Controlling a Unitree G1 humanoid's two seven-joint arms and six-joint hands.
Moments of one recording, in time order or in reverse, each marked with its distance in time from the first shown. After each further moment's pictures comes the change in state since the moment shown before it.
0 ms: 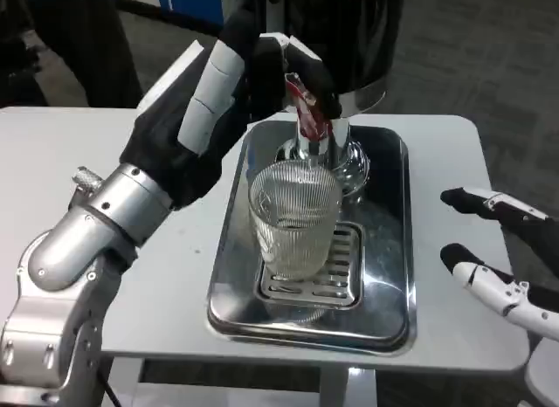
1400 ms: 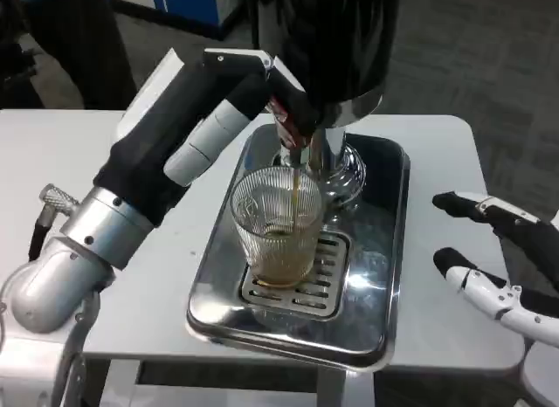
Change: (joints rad) left arm 0.094 0.041 -0.013 0.003 0.198 -0.294 0.076; right arm 0.004 0.000 0.018 -0.007 -0.002 0.000 0.000
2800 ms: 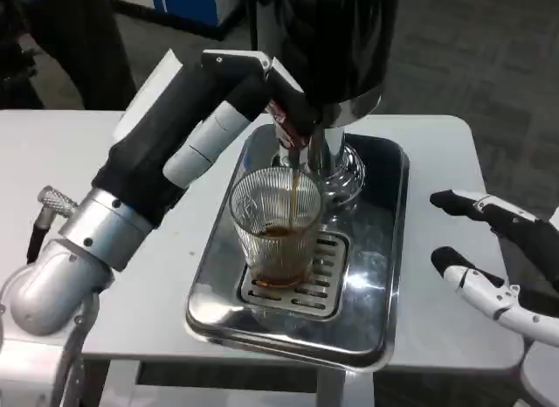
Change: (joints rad) left arm 0.008 0.006 -0.004 -0.010 0.005 0.000 0.013; right arm -0.002 0.000 0.004 -0.007 0.000 0.000 0.000
